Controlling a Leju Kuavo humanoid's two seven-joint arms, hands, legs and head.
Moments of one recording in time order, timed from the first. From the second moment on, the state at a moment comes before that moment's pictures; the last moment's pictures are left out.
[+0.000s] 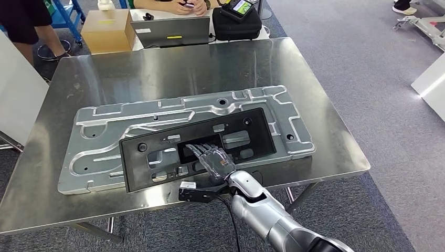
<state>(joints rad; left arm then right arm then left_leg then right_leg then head) -0.06 -0.22 0.14 -0.21 0.01 0.32 -0.70 -0.55 0.22 0.54 -0.73 0.97 -0.33 -0.25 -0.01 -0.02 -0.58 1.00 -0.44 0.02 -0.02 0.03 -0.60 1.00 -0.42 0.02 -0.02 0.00</state>
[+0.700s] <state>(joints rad) -0.05 -0.21 0.16 -0.21 -0.06 0.30 -0.69 -0.69 0.01 0.20 -1.36 0.56 -0.10 -0.18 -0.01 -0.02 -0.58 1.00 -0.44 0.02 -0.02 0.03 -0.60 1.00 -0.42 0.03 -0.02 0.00</state>
